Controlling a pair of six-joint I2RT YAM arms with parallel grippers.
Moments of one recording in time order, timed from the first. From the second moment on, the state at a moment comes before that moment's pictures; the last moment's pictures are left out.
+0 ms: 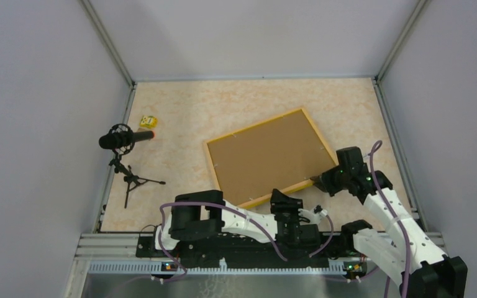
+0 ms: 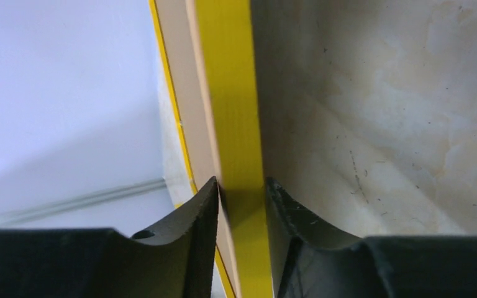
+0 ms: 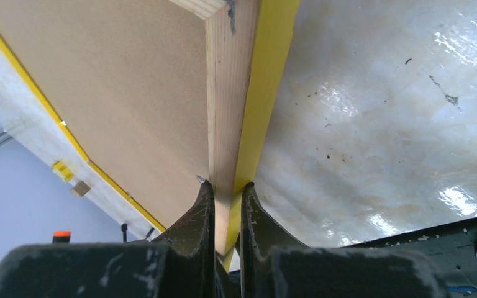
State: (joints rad) left arm -1.57 2.04 1.30 -0.41 -1.13 0.16; right arm 0.28 0.82 0.61 -0.80 -0.05 1.39
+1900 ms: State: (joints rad) left arm -0.48 1.38 1.26 -0.38 0.00 -0.53; right arm 0.28 0.37 1.06 -0.76 0.37 0.61
